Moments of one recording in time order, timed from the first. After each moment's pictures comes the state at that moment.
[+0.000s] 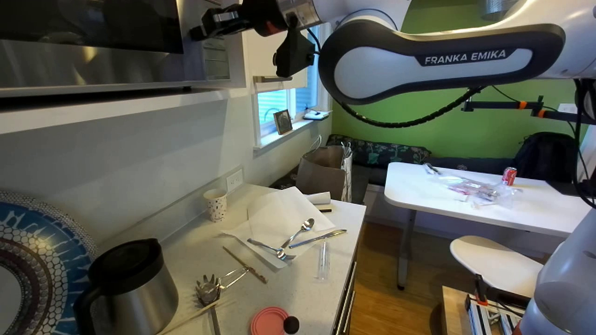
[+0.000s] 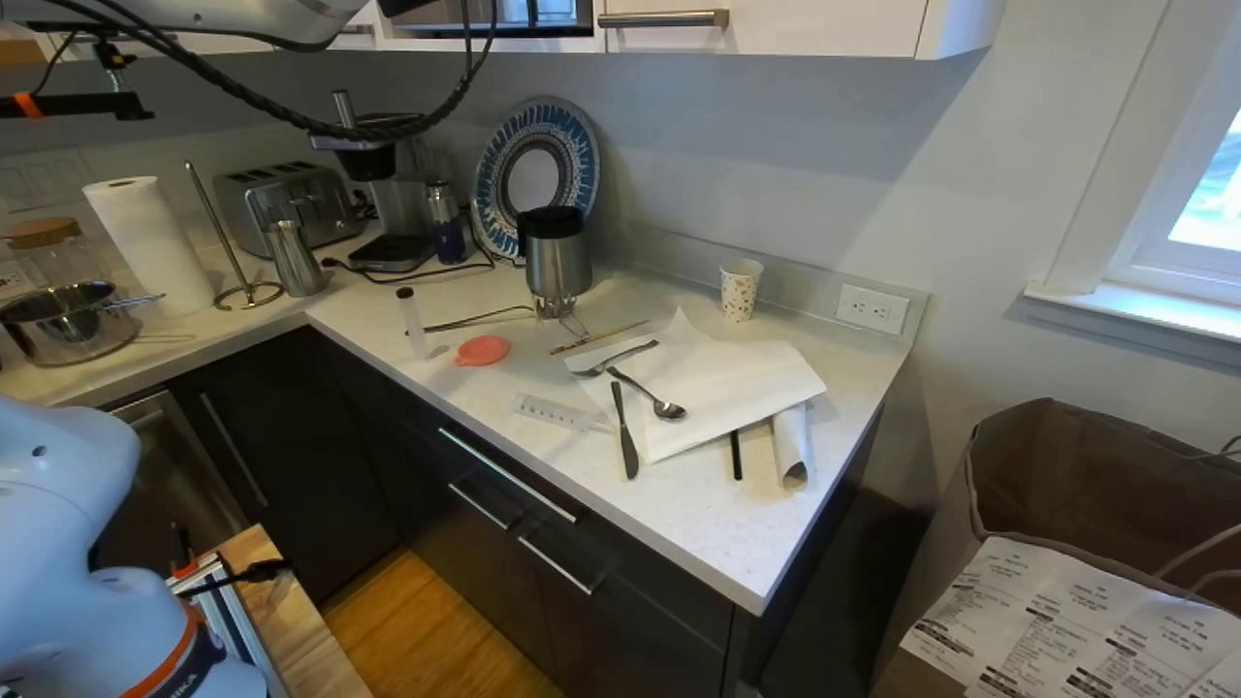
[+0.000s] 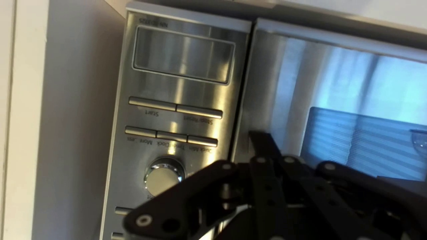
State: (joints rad) arm -0.53 -0.18 0.70 -1.70 -0.27 2.94 0.21
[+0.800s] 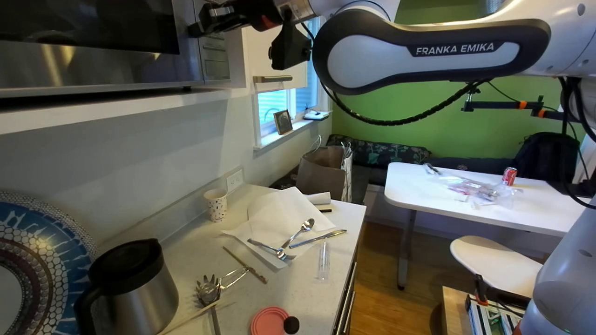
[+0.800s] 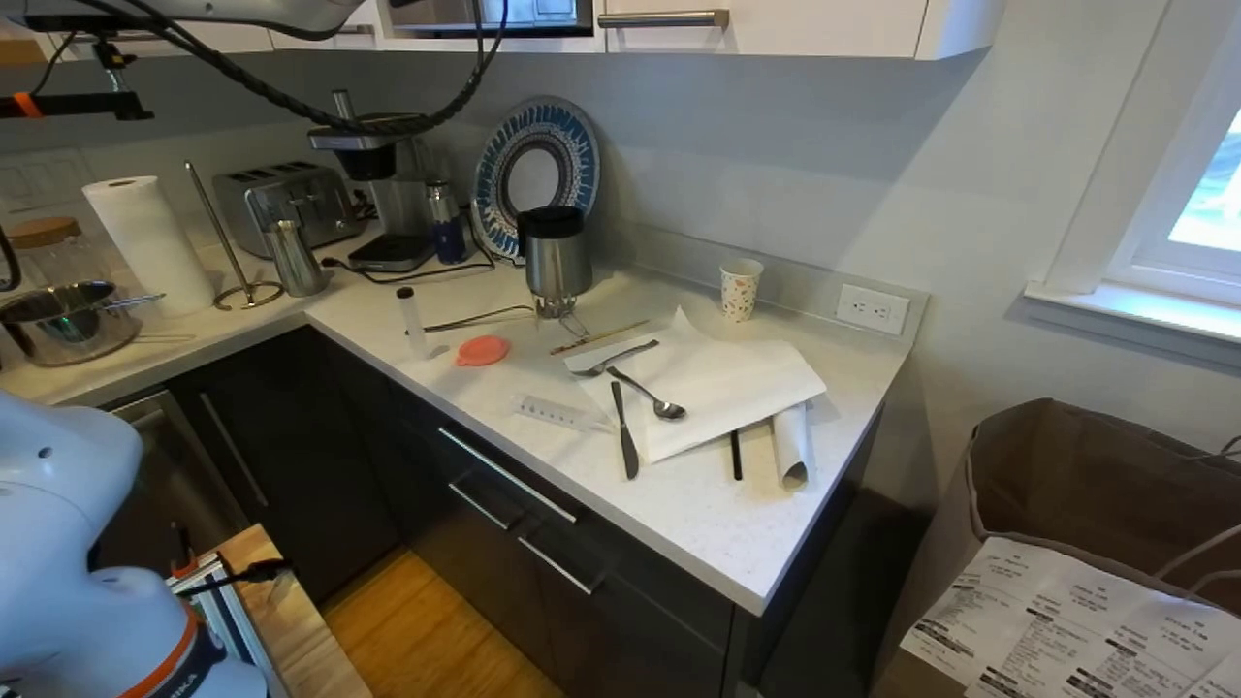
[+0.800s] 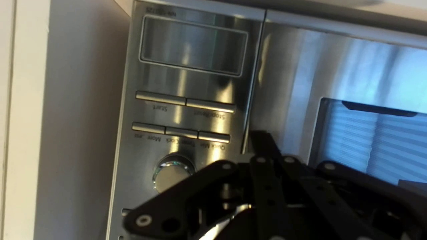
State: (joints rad) arm -0.55 -0.13 0.72 -1.63 -0.28 2.89 0.21
